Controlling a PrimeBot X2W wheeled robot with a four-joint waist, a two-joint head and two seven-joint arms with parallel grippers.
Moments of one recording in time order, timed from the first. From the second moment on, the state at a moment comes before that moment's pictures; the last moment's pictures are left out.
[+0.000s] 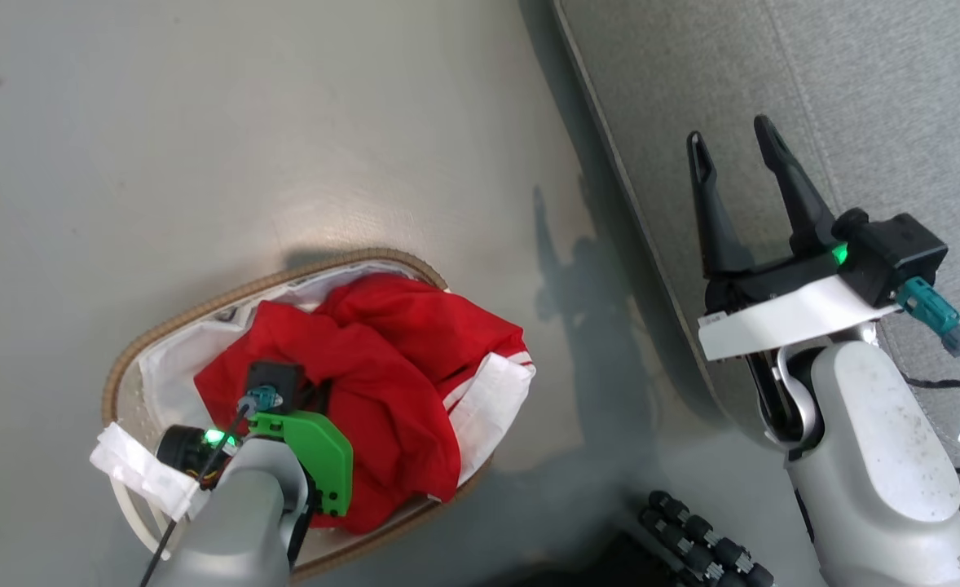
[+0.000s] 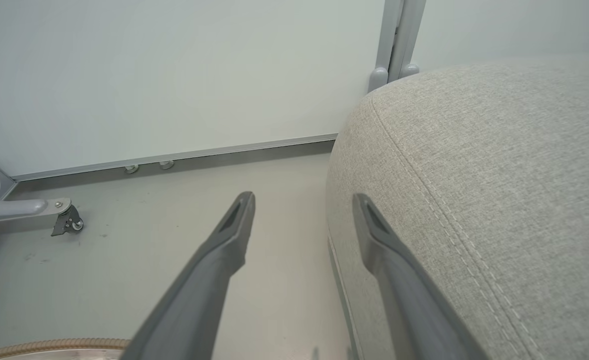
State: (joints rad) left arm -0.64 0.05 -0.50 1.24 -0.35 -0.13 -0.26; right arm -0.46 -0.05 0.12 0.15 0.25 0.13 -0.26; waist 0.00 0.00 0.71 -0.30
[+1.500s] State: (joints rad) left arm -0.18 0.05 -0.34 0.25 -0.33 -0.13 -0.26; right arm -0.08 -0.06 0.21 0.30 0.18 0.13 -0.26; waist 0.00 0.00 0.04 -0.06
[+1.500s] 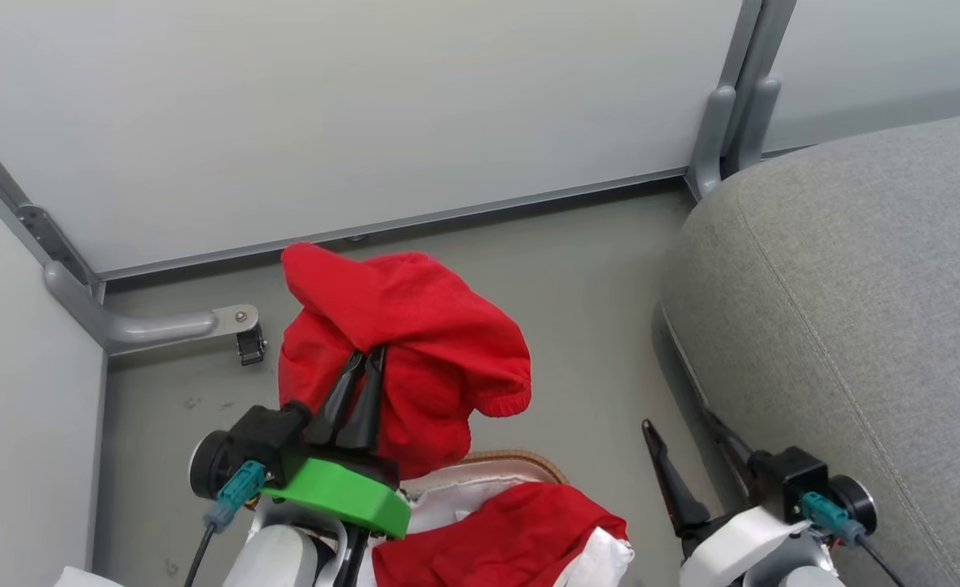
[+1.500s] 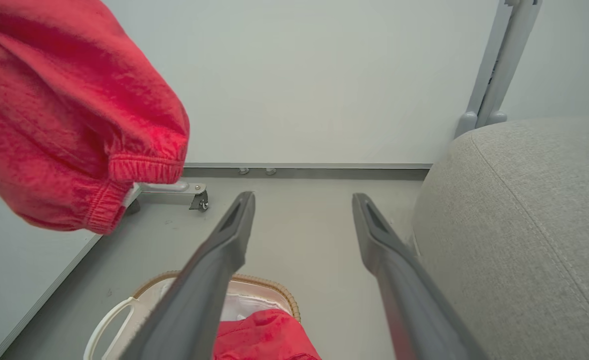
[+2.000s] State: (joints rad) left arm -0.17 0.05 -0.45 0.20 -0.37 -0.13 -0.26; right arm -0.27 -0.10 0.59 0.24 0.18 0.13 -0.26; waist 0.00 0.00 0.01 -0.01
